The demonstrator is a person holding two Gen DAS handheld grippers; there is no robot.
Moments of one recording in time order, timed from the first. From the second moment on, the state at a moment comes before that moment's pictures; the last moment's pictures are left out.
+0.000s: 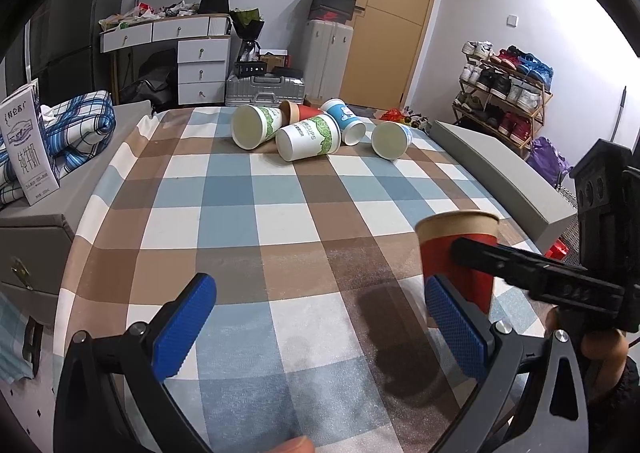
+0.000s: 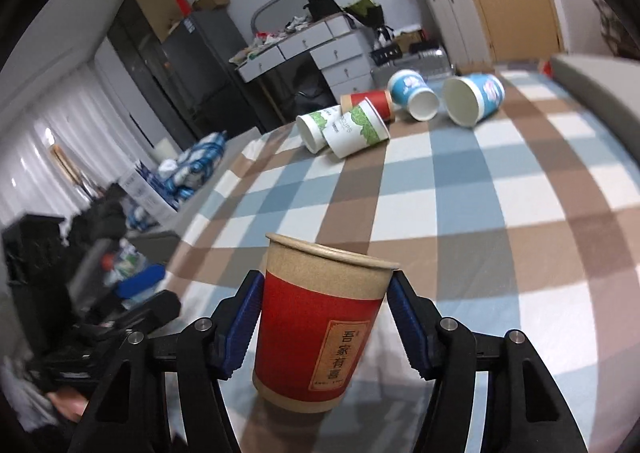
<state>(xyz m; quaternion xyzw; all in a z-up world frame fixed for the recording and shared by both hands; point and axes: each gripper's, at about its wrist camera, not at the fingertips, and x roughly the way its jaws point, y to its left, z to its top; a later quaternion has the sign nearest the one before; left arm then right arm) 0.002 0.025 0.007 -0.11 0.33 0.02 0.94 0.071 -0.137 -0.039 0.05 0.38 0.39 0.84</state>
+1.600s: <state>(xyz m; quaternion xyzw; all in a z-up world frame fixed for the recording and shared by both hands) 0.004 0.016 0.003 -0.10 0.33 0.01 0.94 0.037 -0.107 -0.056 -0.12 0.28 0.33 0.89</state>
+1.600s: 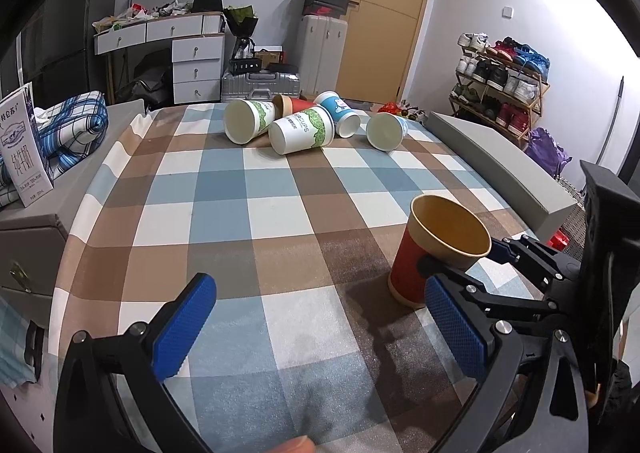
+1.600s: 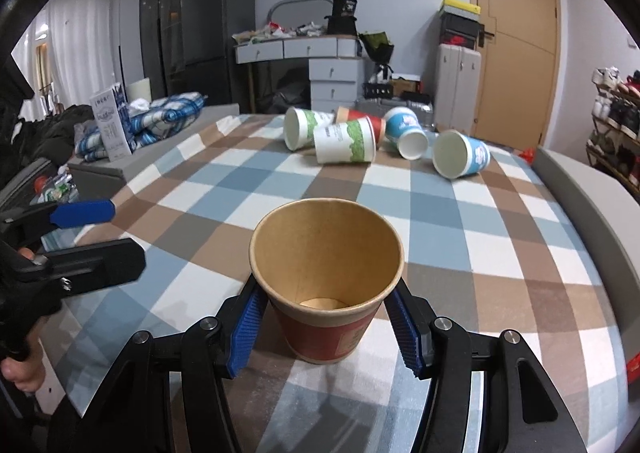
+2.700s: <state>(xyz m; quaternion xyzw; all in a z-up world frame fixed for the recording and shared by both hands) -0.005 -0.015 0.012 -0.05 0.31 -0.03 0.95 0.017 -0.191 -0.019 -0.01 0.21 0.38 0.90</state>
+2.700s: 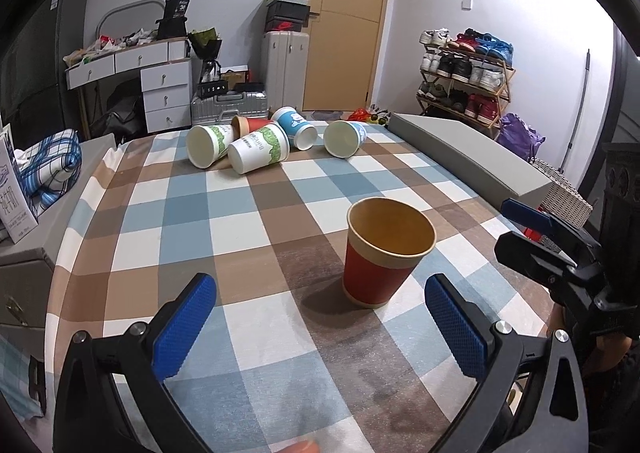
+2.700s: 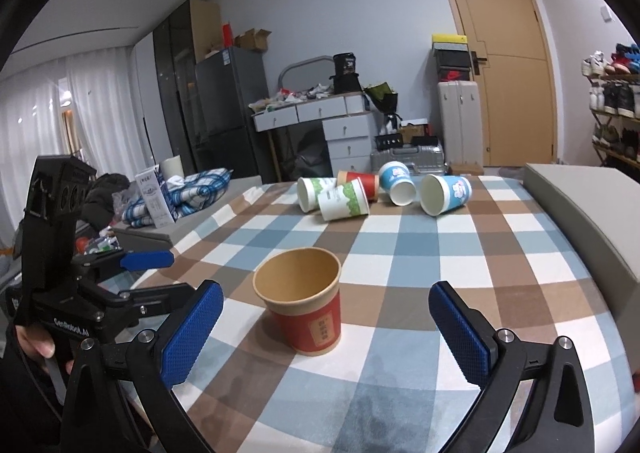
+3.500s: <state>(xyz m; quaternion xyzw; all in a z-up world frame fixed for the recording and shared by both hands) -0.007 -0.021 0.012 -0.05 0.30 -0.04 0.95 0.012 -0.192 -0.016 -0.01 0.21 0.39 0.90</state>
